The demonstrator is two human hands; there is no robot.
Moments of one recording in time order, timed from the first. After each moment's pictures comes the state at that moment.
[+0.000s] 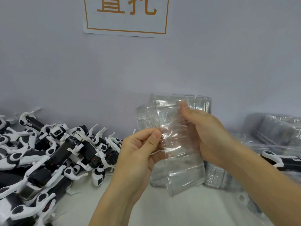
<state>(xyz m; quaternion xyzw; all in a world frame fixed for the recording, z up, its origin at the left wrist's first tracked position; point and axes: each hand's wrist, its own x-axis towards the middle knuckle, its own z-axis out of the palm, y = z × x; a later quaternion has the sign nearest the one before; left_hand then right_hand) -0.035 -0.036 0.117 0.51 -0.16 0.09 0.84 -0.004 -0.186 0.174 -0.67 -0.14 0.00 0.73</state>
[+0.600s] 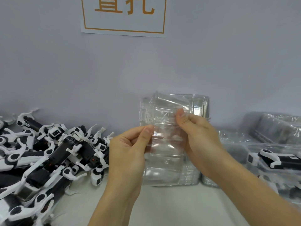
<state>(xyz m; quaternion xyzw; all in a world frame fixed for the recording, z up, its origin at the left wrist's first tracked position) -0.038 -0.037 0.122 0.52 -0.11 0.20 0.82 -0.012 -0.177 0.152 -0.65 -0.13 -0.06 0.74</state>
